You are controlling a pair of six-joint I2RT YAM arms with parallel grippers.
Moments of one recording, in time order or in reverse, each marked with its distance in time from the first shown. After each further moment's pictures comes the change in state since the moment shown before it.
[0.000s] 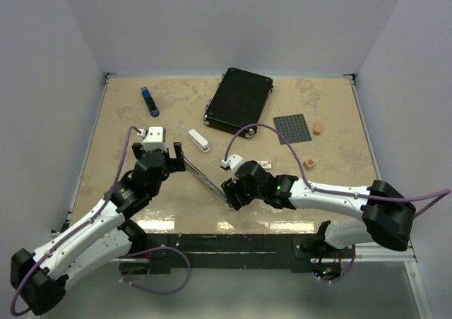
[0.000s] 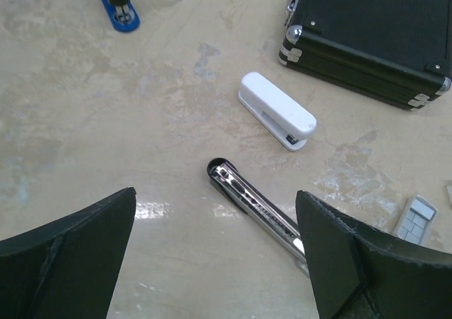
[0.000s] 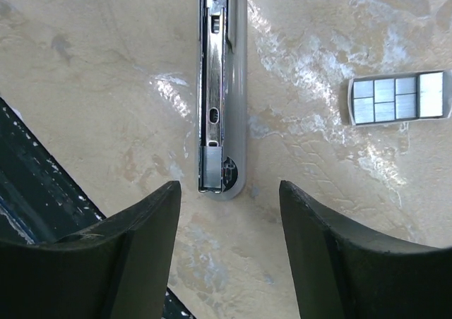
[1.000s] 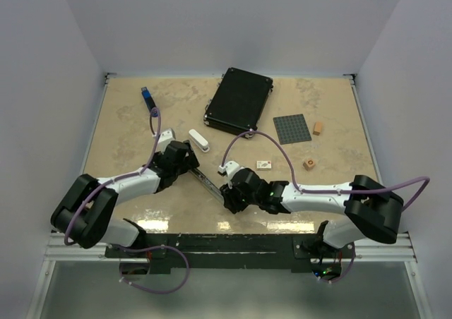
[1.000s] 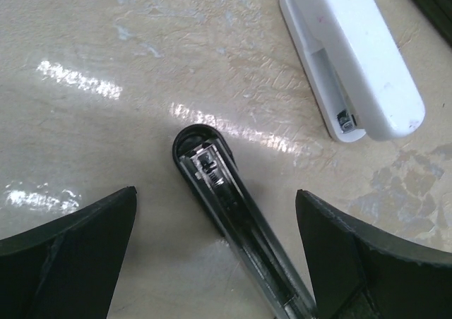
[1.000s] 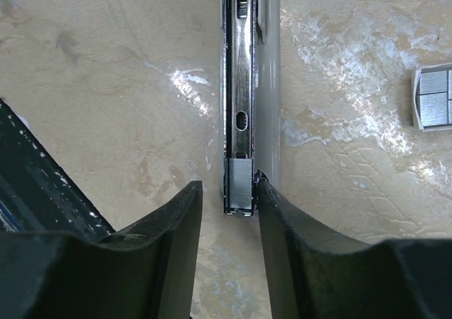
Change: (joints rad) left arm 0.137 0.670 -0.028 0.274 0.180 -0.477; right arm 0.048 0.093 -0.082 0.182 -0.012 0.104
